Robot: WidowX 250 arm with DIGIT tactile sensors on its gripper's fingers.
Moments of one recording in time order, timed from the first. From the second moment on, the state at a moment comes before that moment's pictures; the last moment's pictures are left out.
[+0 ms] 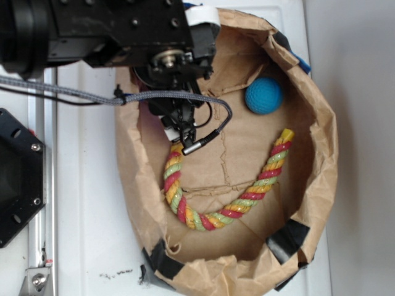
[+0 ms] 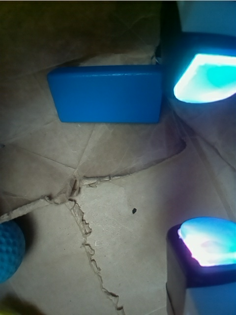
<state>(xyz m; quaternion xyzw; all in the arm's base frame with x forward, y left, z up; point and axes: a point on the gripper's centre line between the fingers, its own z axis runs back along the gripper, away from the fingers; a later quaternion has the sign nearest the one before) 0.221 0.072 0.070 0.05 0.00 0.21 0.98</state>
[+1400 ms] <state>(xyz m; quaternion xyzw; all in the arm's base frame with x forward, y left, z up) 0.230 0.100 0.050 0.13 -0.03 0.17 0.98</state>
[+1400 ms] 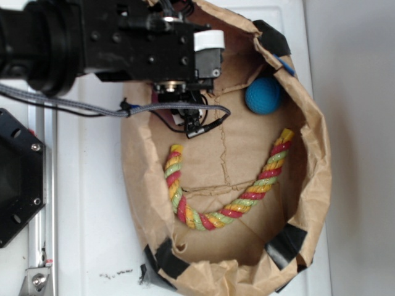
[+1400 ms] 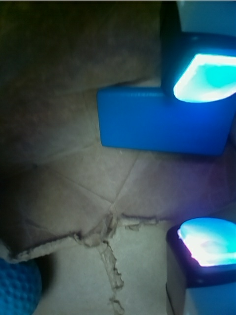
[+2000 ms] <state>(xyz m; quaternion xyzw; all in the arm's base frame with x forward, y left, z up) 0.247 0.108 0.028 0.12 -0.02 0.15 0.98</state>
